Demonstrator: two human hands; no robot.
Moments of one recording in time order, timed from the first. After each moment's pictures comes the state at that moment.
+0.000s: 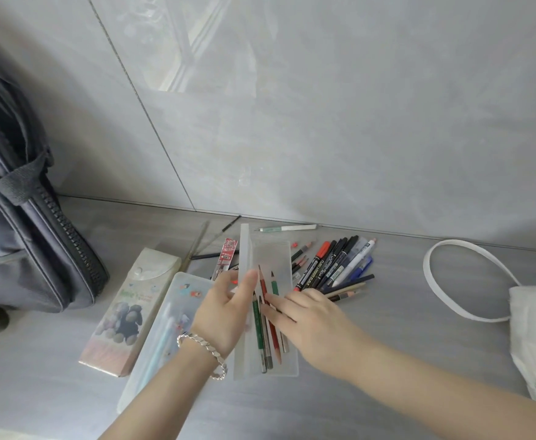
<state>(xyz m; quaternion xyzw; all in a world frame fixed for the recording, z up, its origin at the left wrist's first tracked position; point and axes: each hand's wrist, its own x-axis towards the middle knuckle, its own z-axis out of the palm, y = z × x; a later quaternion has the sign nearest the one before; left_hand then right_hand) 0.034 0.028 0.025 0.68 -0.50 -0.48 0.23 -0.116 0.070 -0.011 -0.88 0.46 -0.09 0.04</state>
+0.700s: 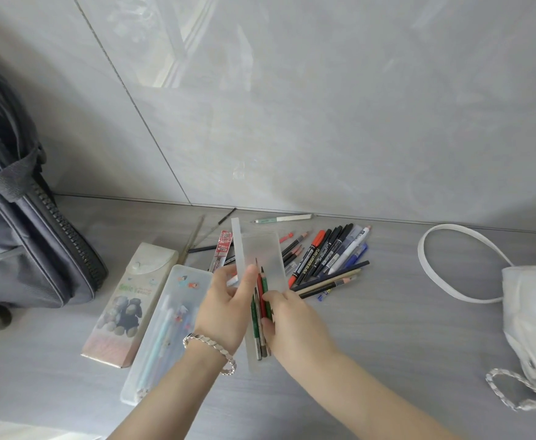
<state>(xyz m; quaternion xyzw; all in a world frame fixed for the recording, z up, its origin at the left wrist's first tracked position) 0.028 0.044 0.022 0.69 -0.48 -0.49 0.24 -0.069 0.084 0.008 -0.62 0.70 -0.08 0.34</state>
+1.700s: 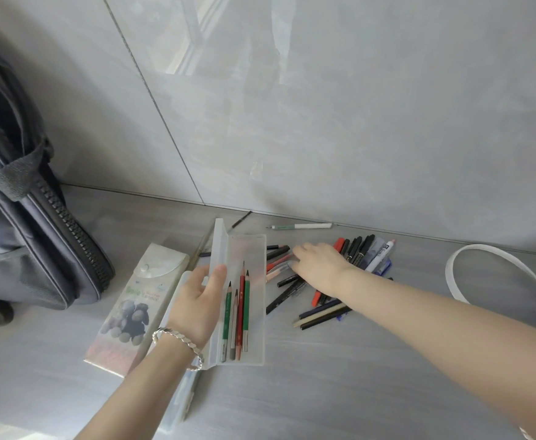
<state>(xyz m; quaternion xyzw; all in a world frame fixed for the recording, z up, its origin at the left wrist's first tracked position) 0.072 0.000 0.006 0.73 -0.47 -0.45 0.19 -0.130 -0.039 -0.061 -0.84 0.46 0.27 0.07</state>
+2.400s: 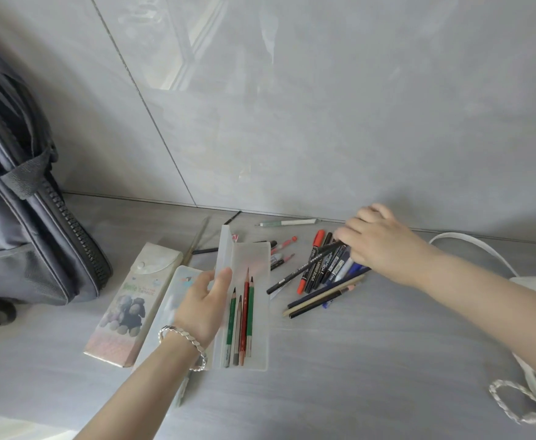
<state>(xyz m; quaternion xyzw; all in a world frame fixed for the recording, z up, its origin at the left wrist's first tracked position) 0.059 0.027 0.013 0.72 -0.47 -0.47 0.18 -0.219 0.014 0.014 -0.86 0.50 -0.01 -0.12</state>
